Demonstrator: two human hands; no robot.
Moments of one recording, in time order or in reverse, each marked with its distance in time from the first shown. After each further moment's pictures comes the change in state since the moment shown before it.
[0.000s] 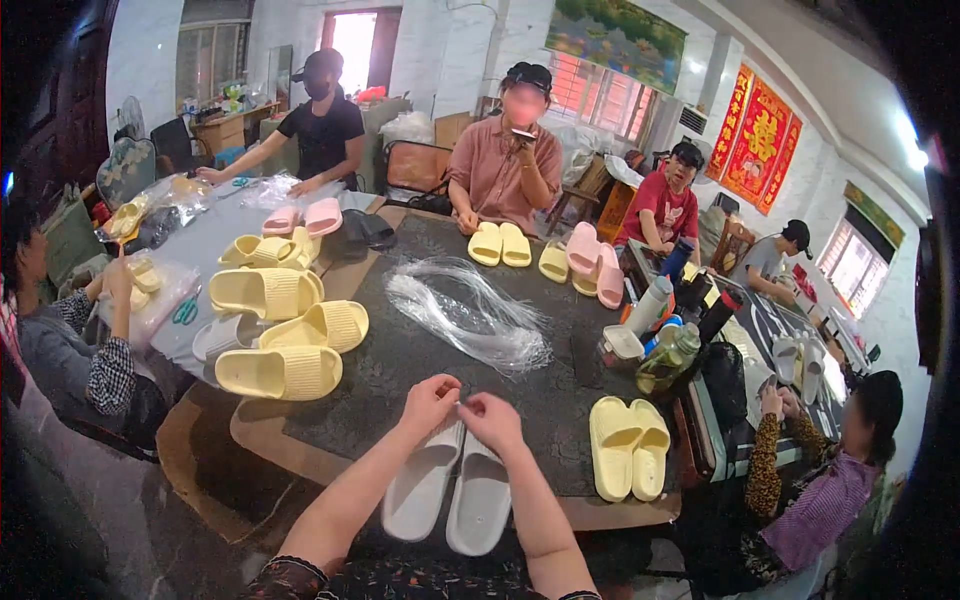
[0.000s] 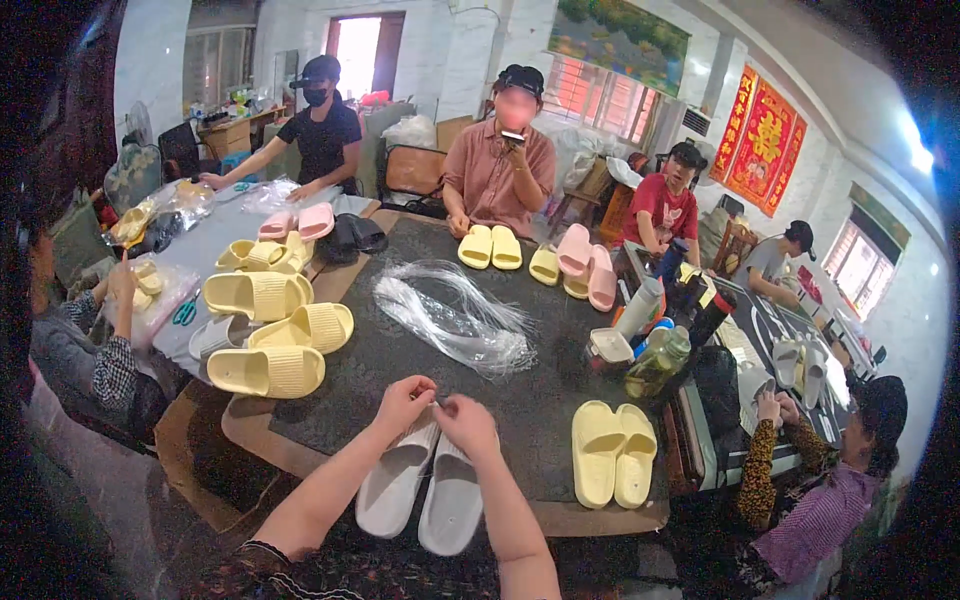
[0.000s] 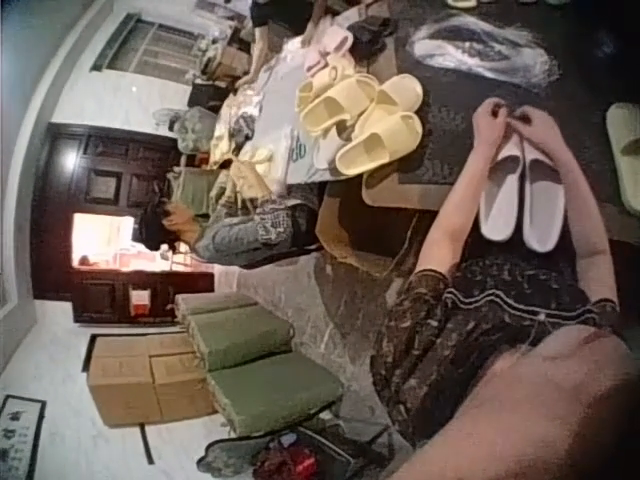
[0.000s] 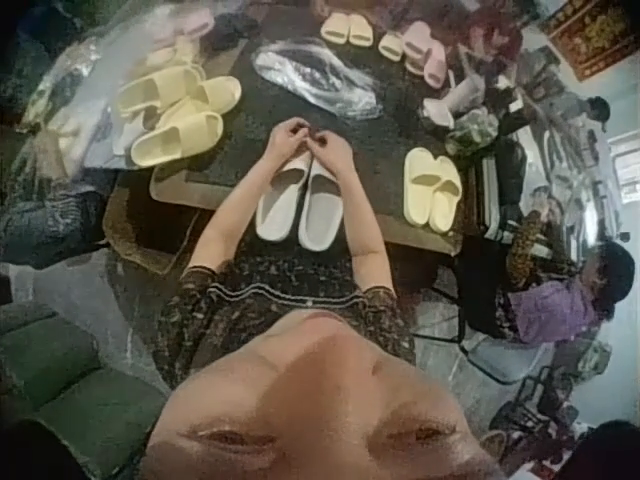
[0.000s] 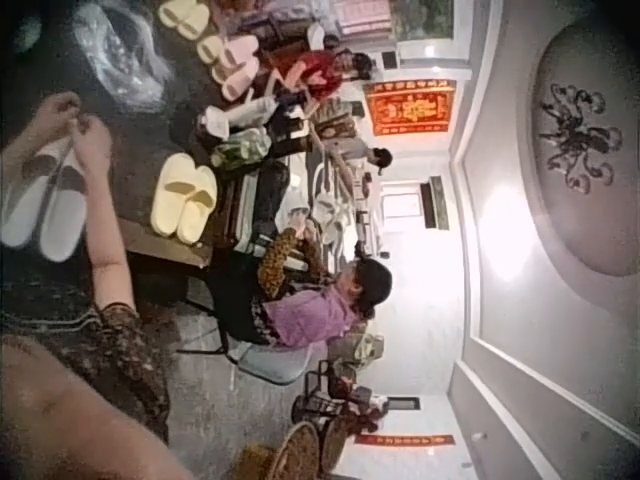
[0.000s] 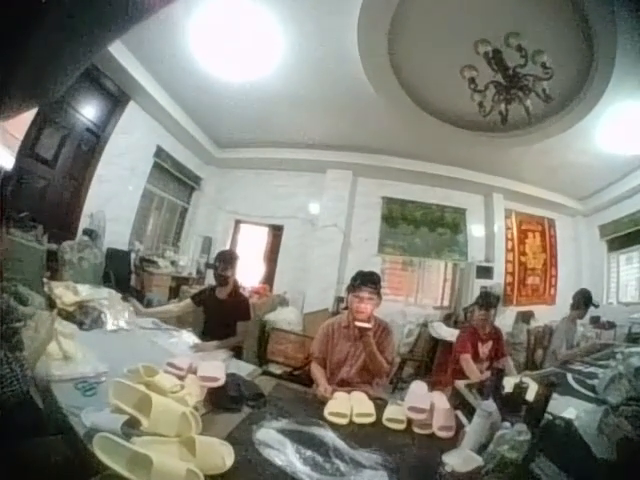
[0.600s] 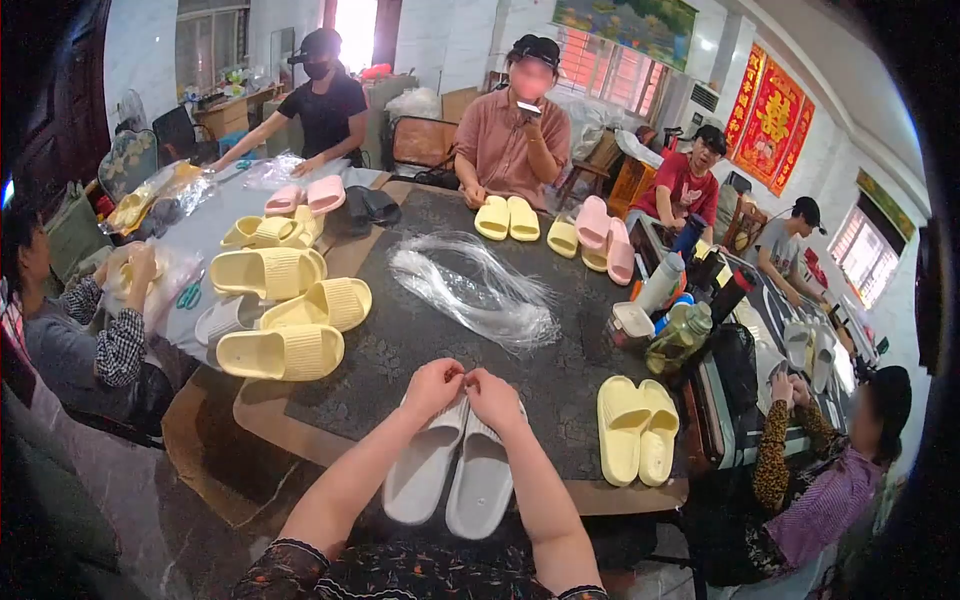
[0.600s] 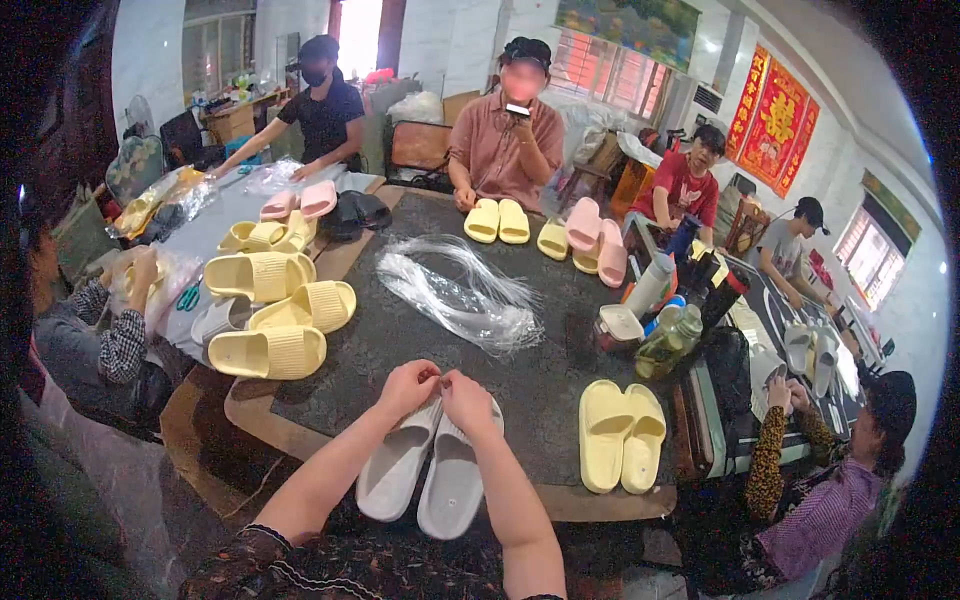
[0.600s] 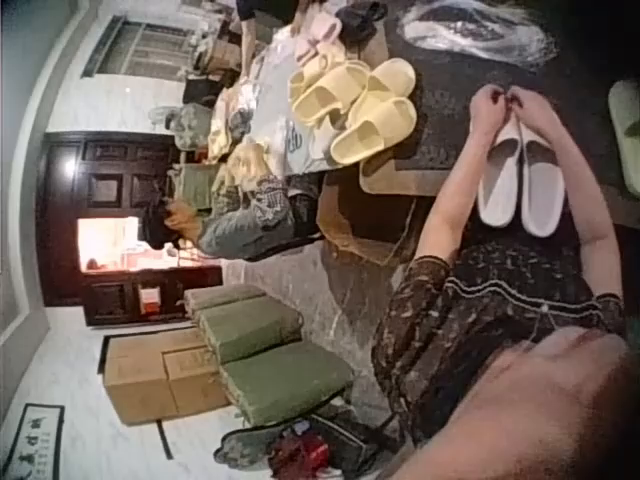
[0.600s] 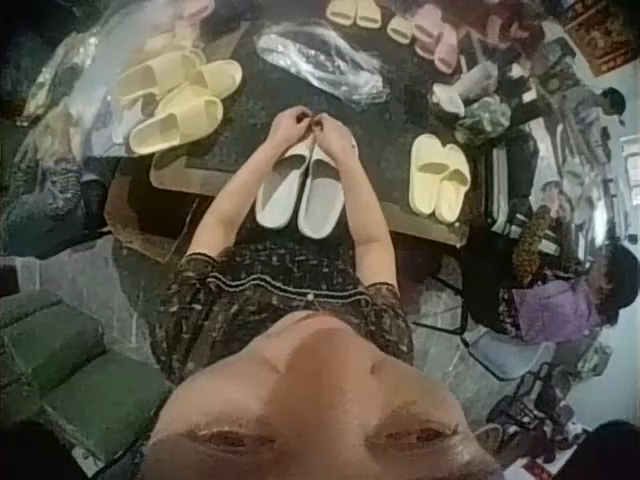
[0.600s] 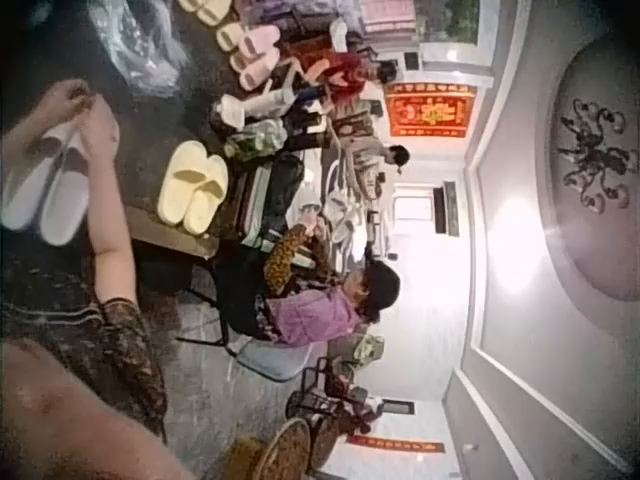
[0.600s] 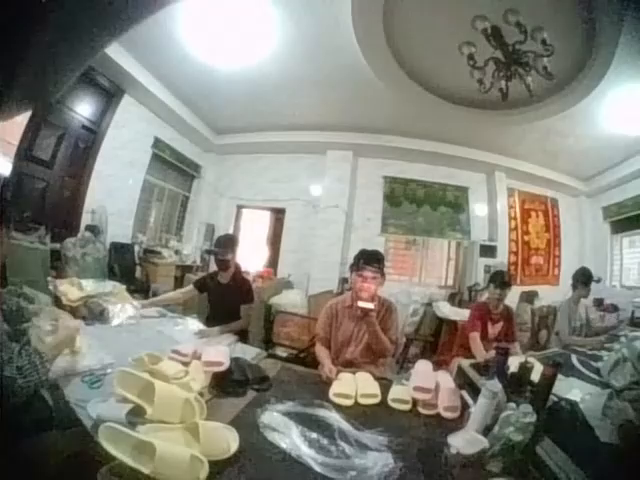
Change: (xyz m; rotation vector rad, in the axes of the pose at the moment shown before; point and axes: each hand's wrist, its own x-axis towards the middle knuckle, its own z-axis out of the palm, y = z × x) left_hand -0.002 -0.007 0.002 0.231 -0.005 -0.043; right_hand 0.021 0.014 0.025 -0.137 -0.039 -0.082
